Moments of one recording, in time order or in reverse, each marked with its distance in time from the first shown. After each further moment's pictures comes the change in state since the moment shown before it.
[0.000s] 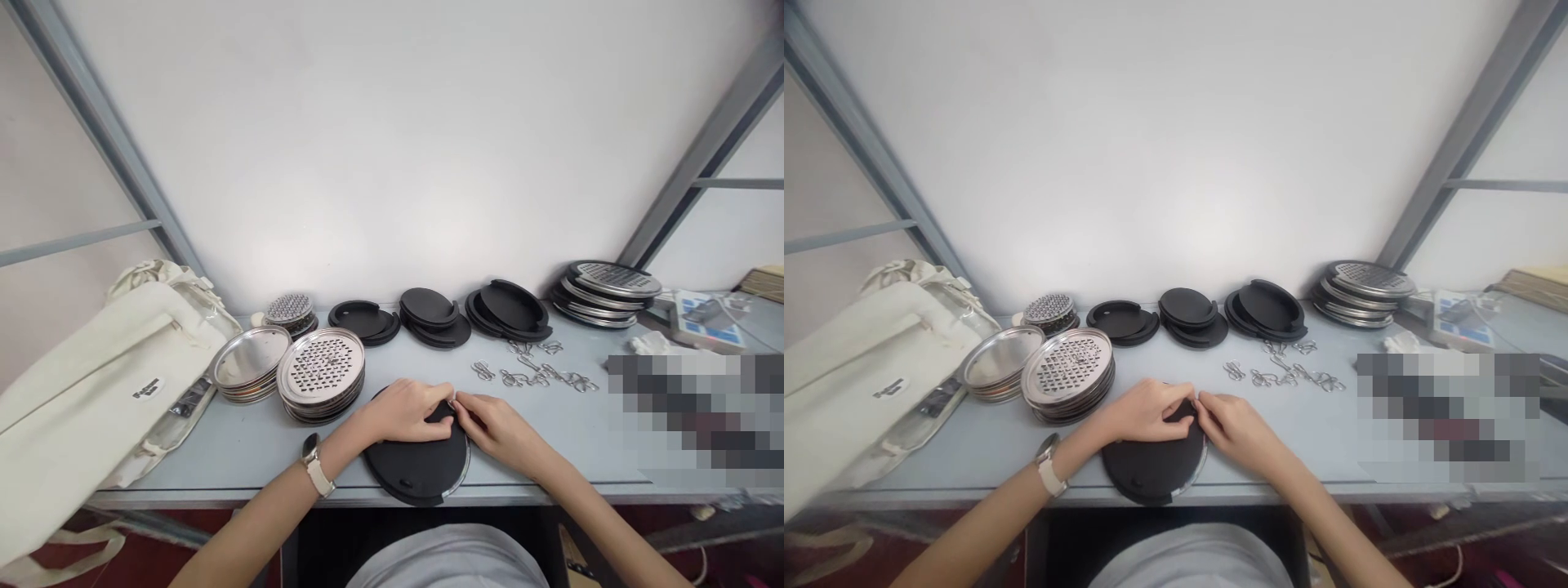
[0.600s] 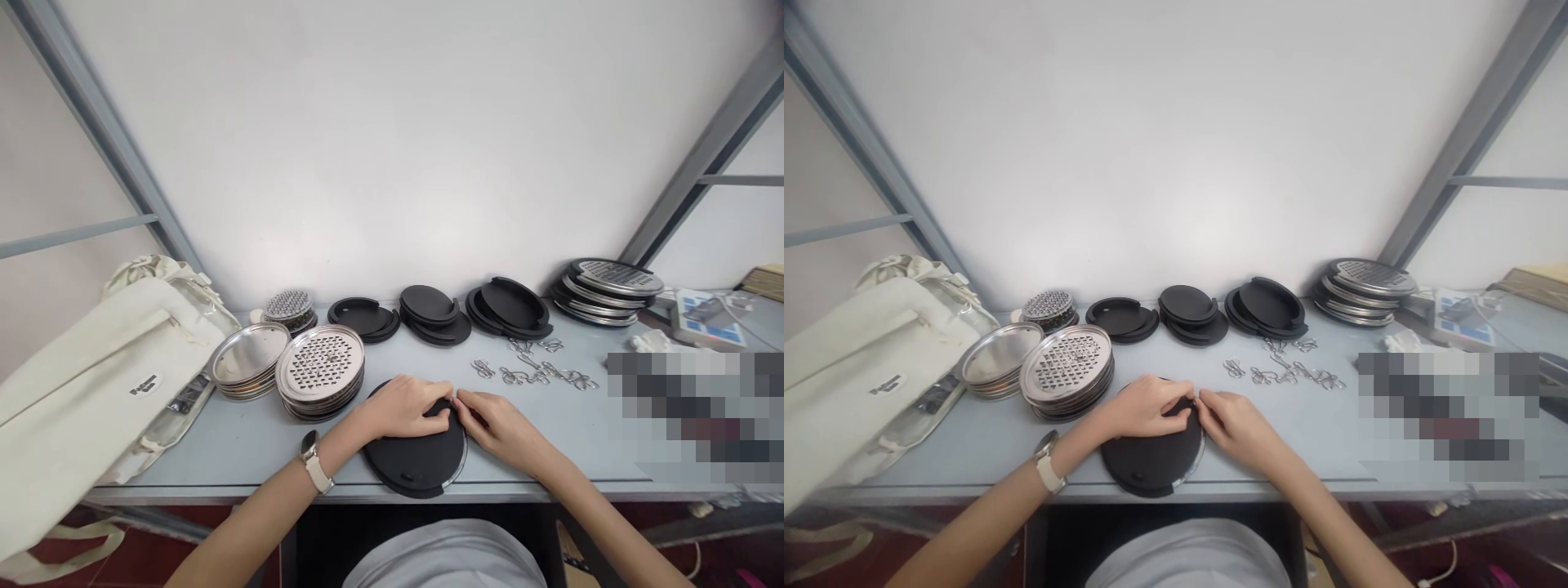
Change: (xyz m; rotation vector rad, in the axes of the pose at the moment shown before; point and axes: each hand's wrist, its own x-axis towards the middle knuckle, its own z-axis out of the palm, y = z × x) left_hand 0.000 0.000 0.000 0.029 0.004 0.010; right_hand 0.000 0.001 -0.001 -0.025 0.015 -0.001
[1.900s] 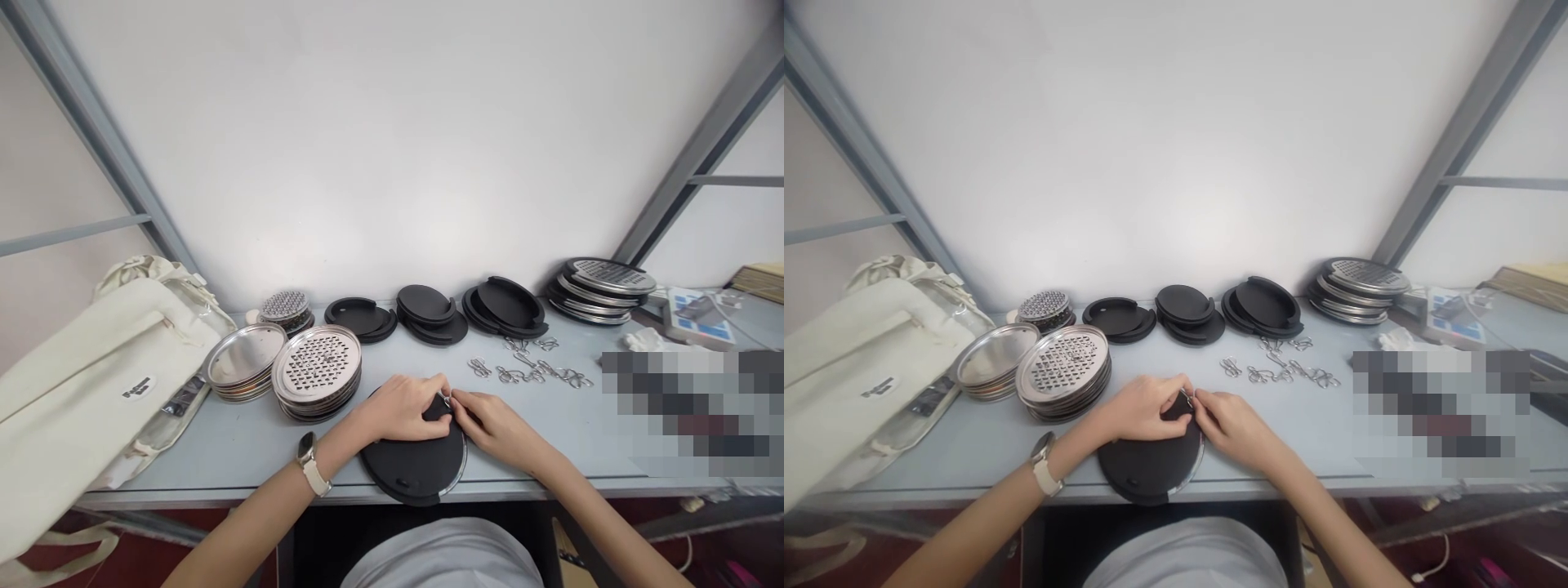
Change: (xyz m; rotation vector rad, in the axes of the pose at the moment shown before) left_hand -0.001 0.003 0.000 -0.008 0.013 -0.075; right_hand 0.001 -0.002 -0.002 0.040 -0.038 -0.001
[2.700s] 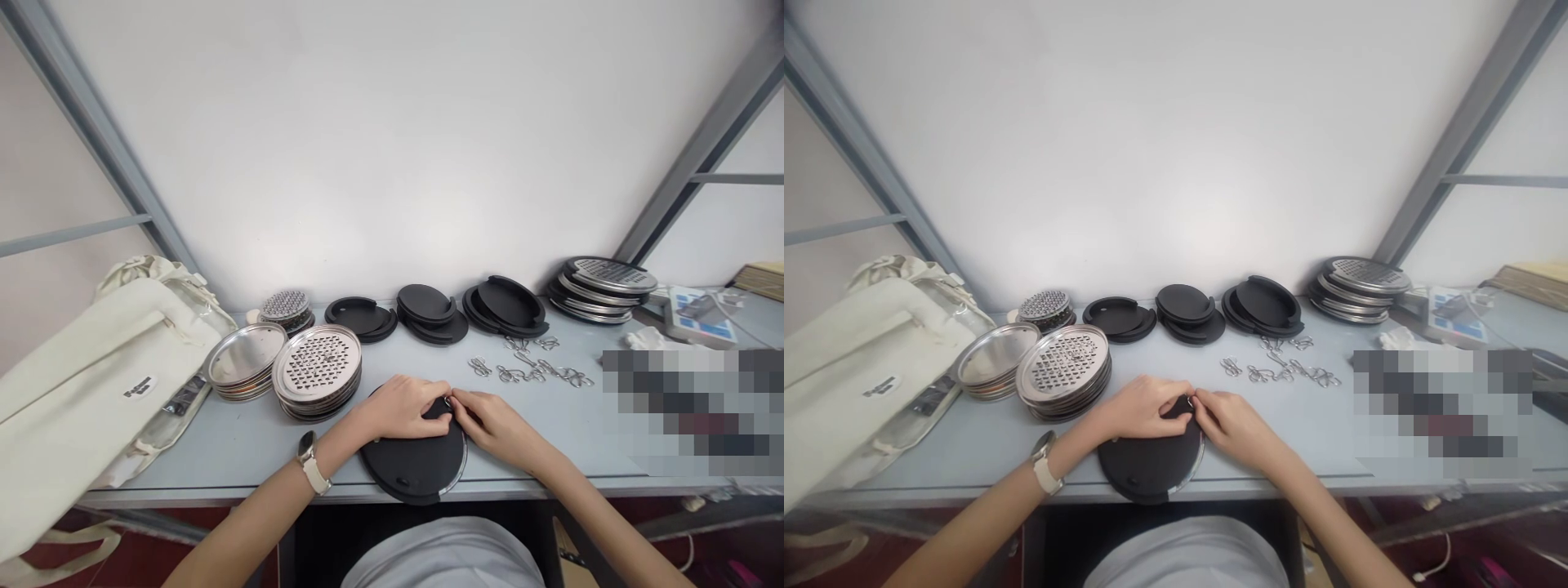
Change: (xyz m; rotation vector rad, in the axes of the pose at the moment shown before) left_hand 0.001 -0.002 -0.001 -0.020 -0.007 0.066; right_hand 0.000 -0.001 -0.001 0.007 0.001 0.007
